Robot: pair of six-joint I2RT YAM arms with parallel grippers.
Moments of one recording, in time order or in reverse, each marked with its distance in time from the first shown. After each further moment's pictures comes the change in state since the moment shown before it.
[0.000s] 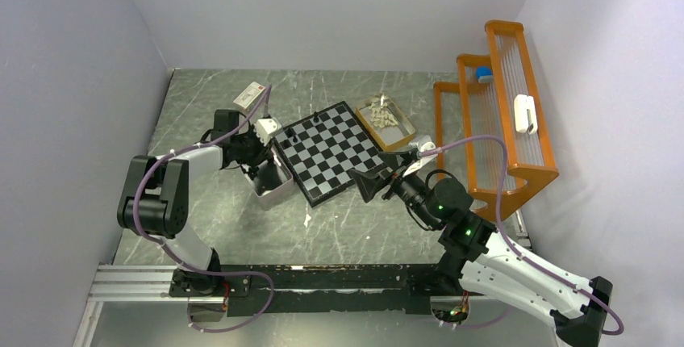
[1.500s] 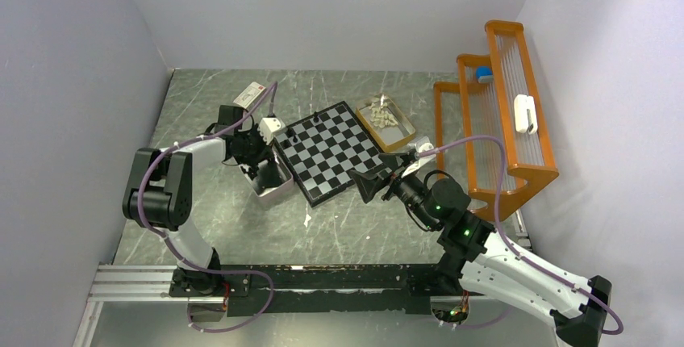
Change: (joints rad) left arm -0.018 0.071 0.100 -0.132 0.013 0.057; right arm 0.000 0.003 -0.015 -0.003 0.015 0.000
